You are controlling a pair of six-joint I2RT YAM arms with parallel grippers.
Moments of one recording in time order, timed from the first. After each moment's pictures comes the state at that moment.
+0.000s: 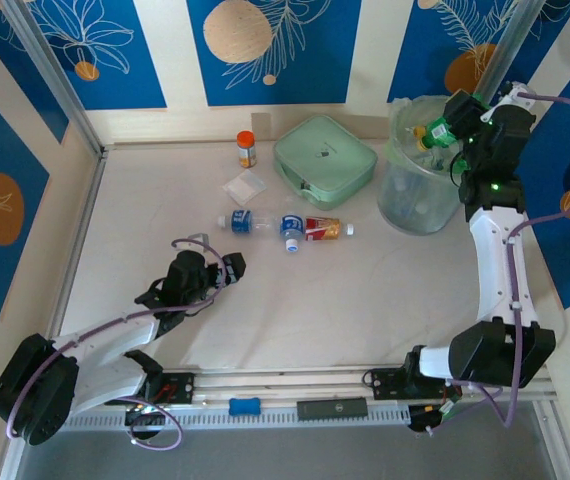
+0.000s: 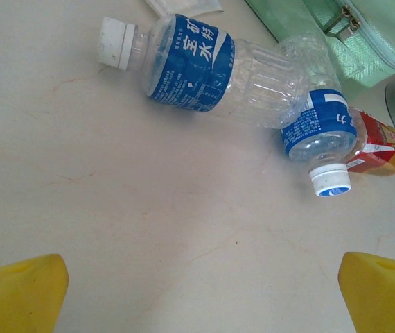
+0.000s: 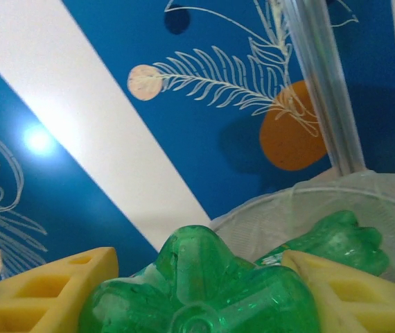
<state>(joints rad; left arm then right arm) -0.58 1.07 0.36 0.16 -0.12 -0.70 -0.17 1.33 1.43 -0.17 0.01 0.49</state>
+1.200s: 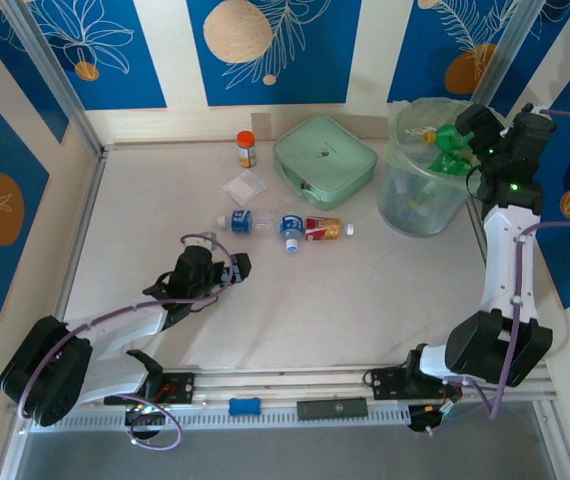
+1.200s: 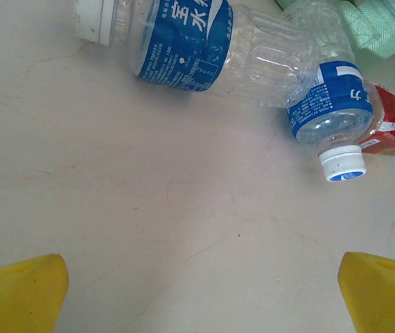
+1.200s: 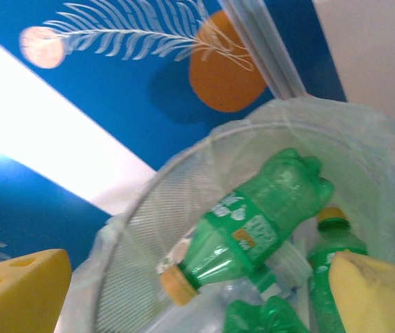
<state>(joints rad) -0.58 1.18 0.41 0.17 -0.08 -0.67 -0.30 1.33 1.43 -0.36 -0.12 0.60</state>
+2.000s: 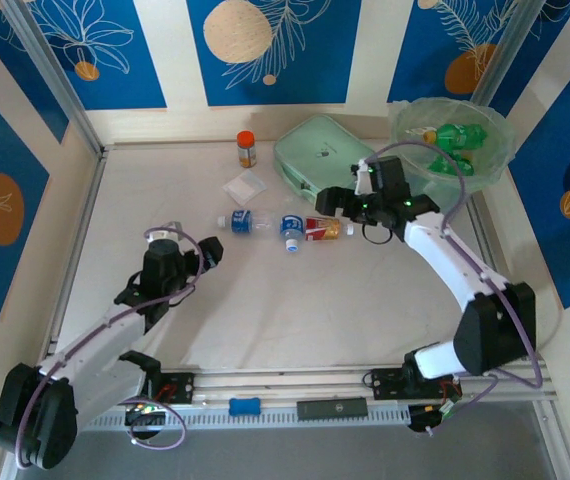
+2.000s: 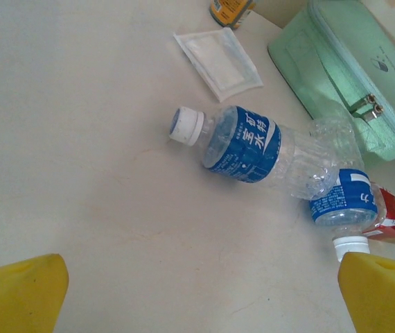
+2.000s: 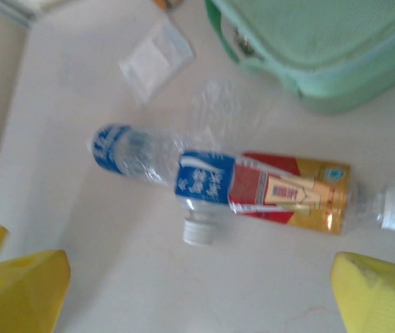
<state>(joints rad) -0.37 0.94 0.41 0.03 -0.05 -0.66 0.33 1.44 1.17 -0.54 -0.33 0.43</state>
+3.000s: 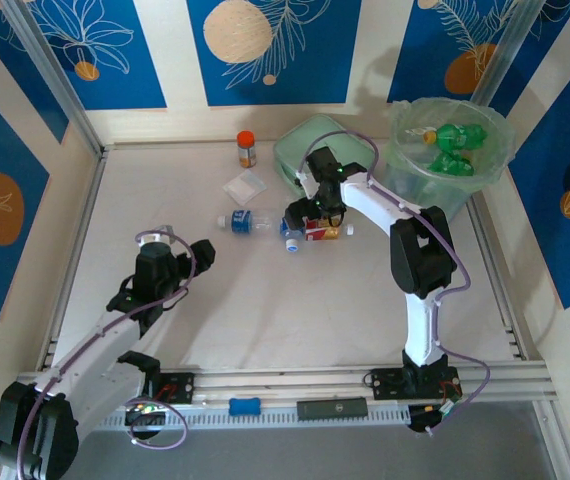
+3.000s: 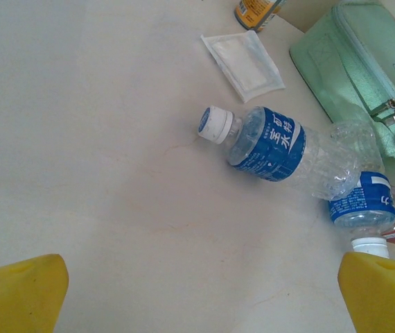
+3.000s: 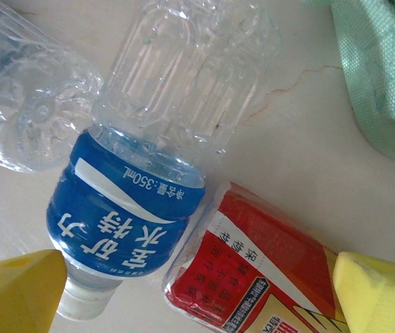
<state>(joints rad) -0.31 0.88 0.40 -0.05 -0.04 -0.65 0.45 2.03 1.64 -0.82 -0.15 0.01</state>
